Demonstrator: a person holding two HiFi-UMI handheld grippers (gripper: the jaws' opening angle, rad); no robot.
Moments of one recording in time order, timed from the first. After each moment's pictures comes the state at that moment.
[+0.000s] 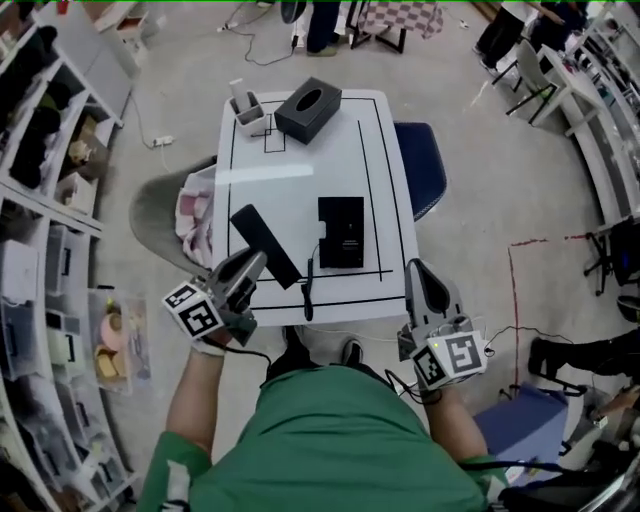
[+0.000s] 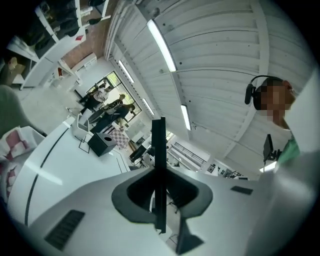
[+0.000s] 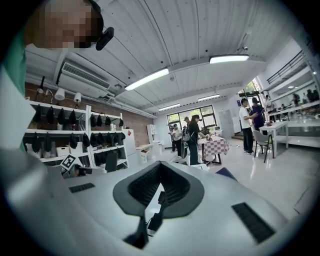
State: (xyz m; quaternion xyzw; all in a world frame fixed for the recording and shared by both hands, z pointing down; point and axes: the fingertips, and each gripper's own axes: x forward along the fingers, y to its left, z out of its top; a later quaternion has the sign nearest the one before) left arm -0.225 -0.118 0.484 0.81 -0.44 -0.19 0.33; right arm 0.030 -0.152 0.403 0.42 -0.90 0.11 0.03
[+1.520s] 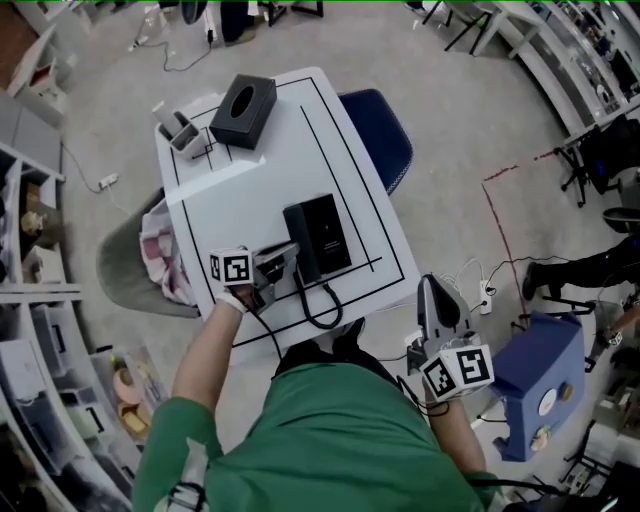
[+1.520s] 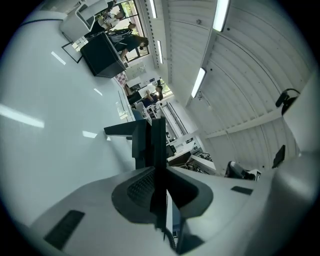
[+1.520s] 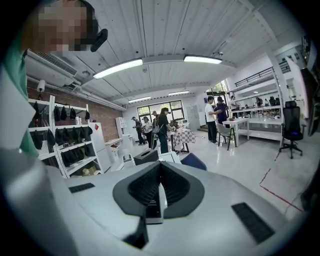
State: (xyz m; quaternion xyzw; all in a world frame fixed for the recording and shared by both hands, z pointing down) left arm -0.132 -0.237 0.680 0.82 -0.19 -0.04 0.54; right arm 0.076 -0.144 0.443 0.58 -0.80 0.16 0.07
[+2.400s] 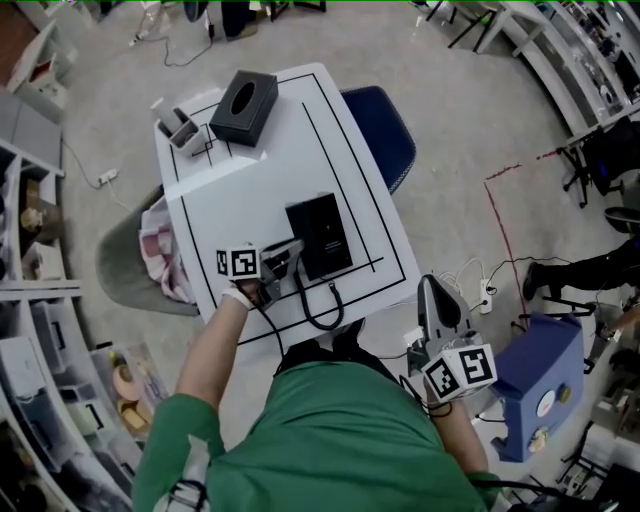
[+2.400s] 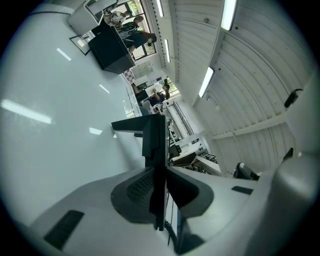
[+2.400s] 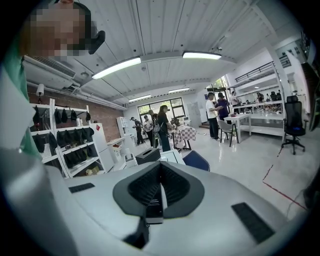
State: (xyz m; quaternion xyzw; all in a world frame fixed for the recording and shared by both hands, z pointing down) left arm -0.122 -0.246 0.699 0.80 -0.21 -0.03 0.56; right arm 0.073 -0.151 0.447 0.57 -0.80 0.18 0.07
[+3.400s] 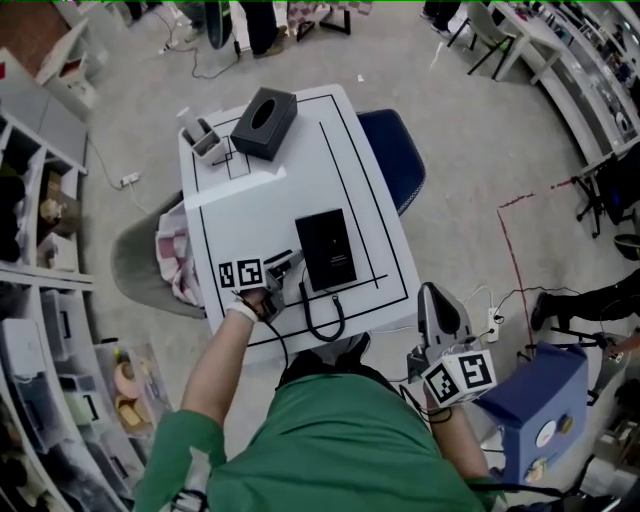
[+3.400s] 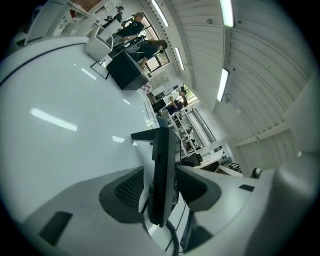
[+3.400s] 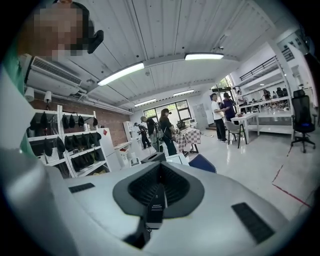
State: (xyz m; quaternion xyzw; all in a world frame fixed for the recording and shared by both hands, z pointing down) left arm -0.152 -0.242 0.699 0.75 -0.34 0.00 0.57; right arm 0.079 -0.156 0.440 0.53 -0.82 0.18 0.04
